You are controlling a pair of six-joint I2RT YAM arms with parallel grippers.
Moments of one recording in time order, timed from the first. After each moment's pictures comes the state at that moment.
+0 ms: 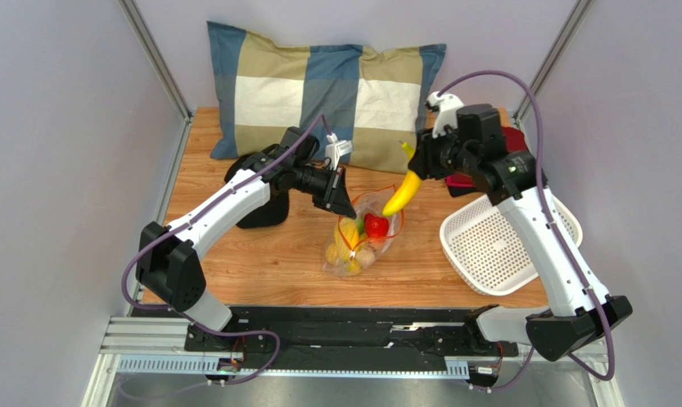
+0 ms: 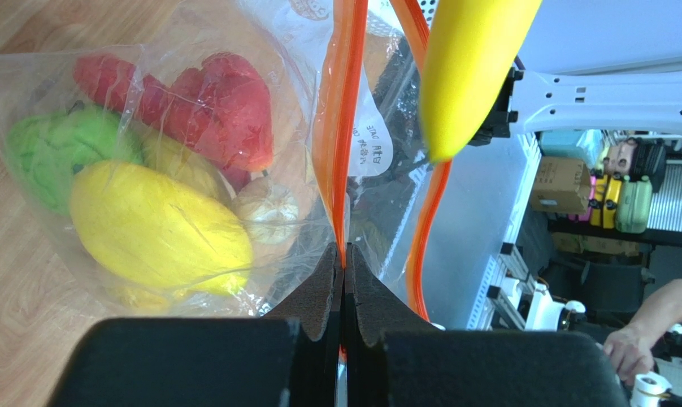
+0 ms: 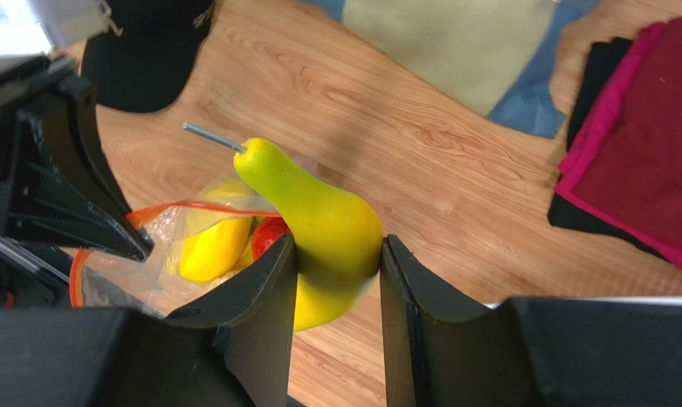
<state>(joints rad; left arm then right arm) -0.58 1.56 1.36 -0.63 0.84 -0.29 0.39 1.29 1.58 -0.88 -0.15 0.09</state>
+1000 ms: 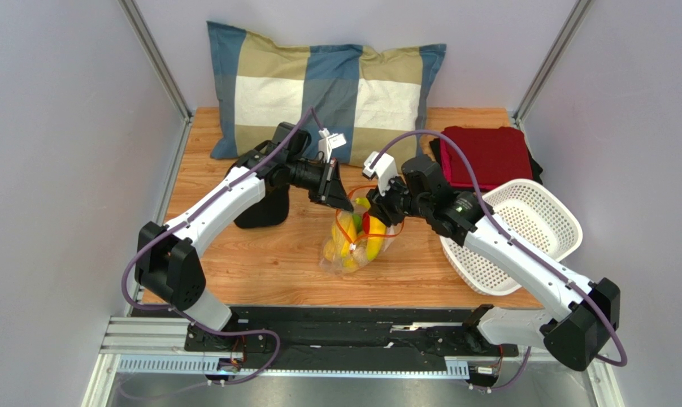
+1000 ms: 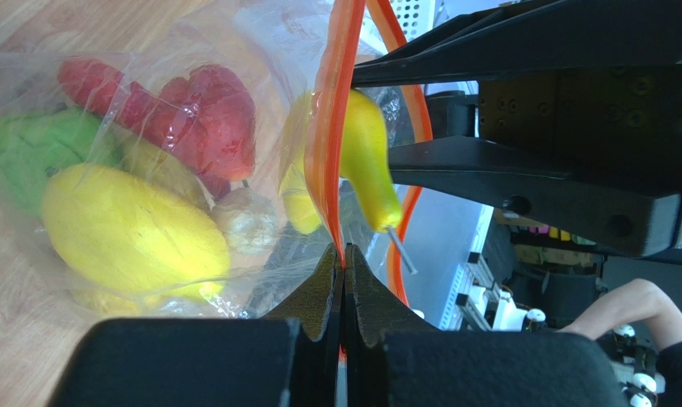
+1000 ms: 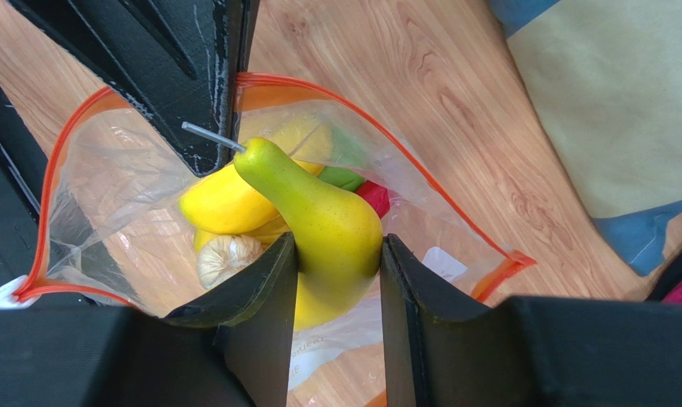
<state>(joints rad) -0.52 1.56 1.35 -0.59 0.92 -0.37 0.71 1.20 1.11 -0.49 -0.17 -0.21</state>
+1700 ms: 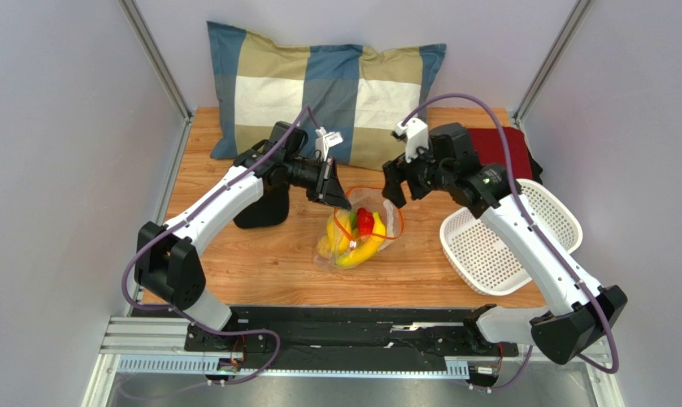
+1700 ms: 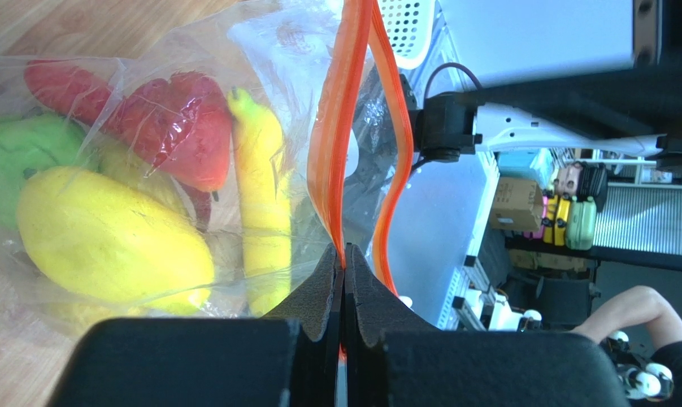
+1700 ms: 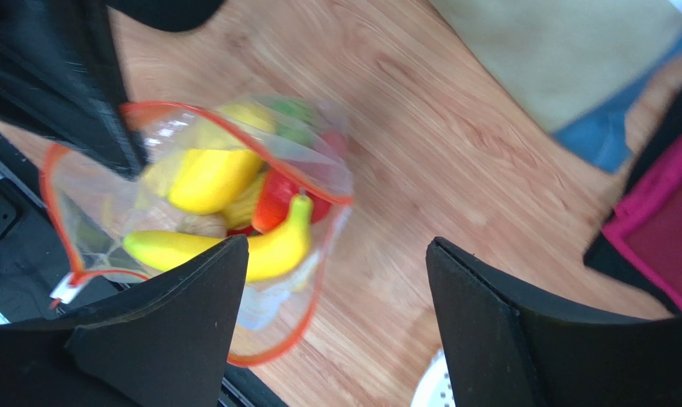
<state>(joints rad) -0.49 1.56 1.35 -0.59 0.93 -0.37 0.56 1.27 1.38 -0.76 -0.20 -0.07</state>
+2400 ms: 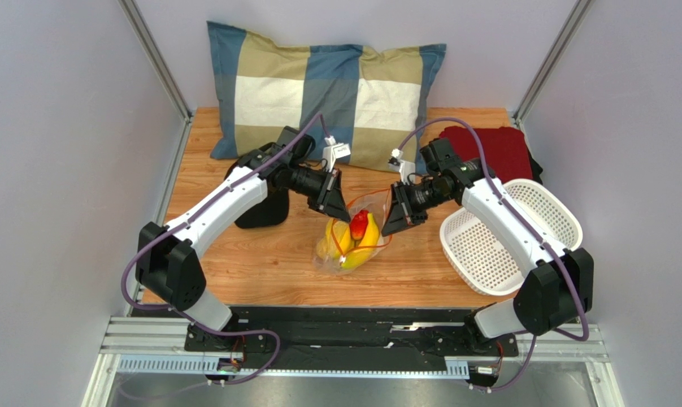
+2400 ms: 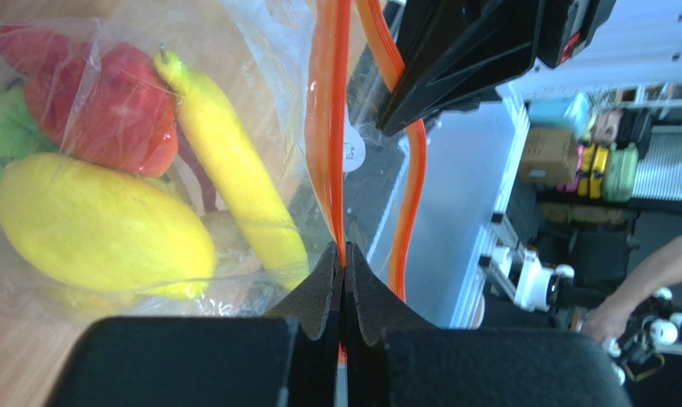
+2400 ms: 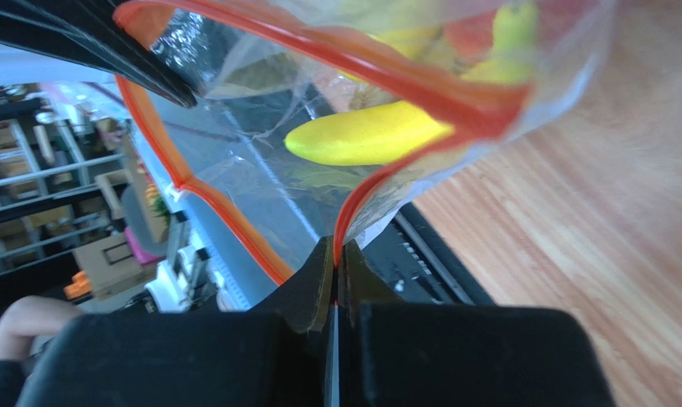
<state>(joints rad) -0.54 1.56 1.36 -0.72 0.92 -0.22 0.41 1.43 1.26 -0.98 -0.77 0.13</state>
